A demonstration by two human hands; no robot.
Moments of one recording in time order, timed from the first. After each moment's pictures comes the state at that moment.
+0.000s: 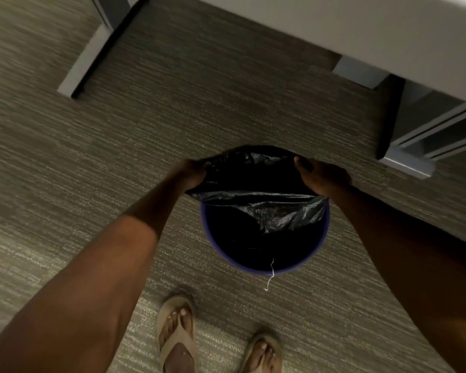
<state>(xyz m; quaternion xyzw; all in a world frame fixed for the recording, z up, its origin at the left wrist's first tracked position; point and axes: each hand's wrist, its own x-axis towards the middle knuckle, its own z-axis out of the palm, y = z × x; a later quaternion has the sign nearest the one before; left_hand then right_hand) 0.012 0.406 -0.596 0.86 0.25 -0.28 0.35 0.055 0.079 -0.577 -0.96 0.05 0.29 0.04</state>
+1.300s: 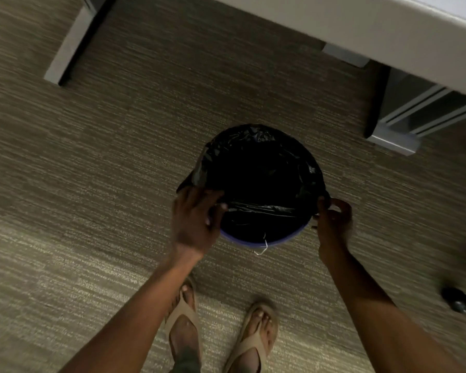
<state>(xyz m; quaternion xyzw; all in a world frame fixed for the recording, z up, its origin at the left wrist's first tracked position) -0.158 0.352 -0.577 0.95 0.01 0.08 0.29 -0.129 0.057 -0.581 -0.72 0.42 0.01 0.55</state>
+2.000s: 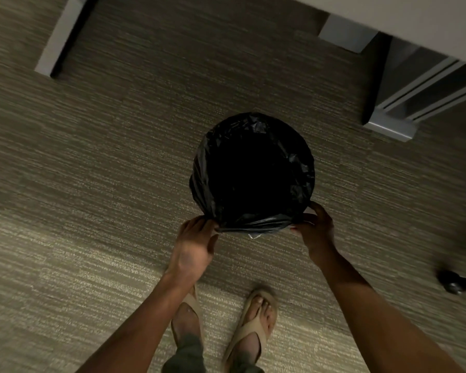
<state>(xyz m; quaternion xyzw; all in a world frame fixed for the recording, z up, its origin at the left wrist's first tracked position) -0.229 0.348 -0.601 0.97 -0.07 -0.02 0.24 -0.167 0.055 -0.596 -0.69 0.38 0.16 0.59</state>
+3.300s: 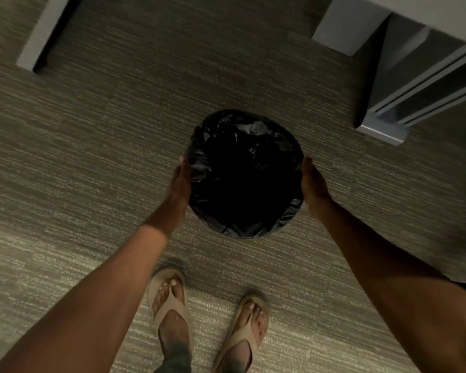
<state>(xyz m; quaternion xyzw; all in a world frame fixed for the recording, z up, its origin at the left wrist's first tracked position) -0.093 0.352 -0.602 0.61 0.34 -0.21 0.69 -0.054 0.058 -0.586 -0.82 0.28 0.22 0.45</state>
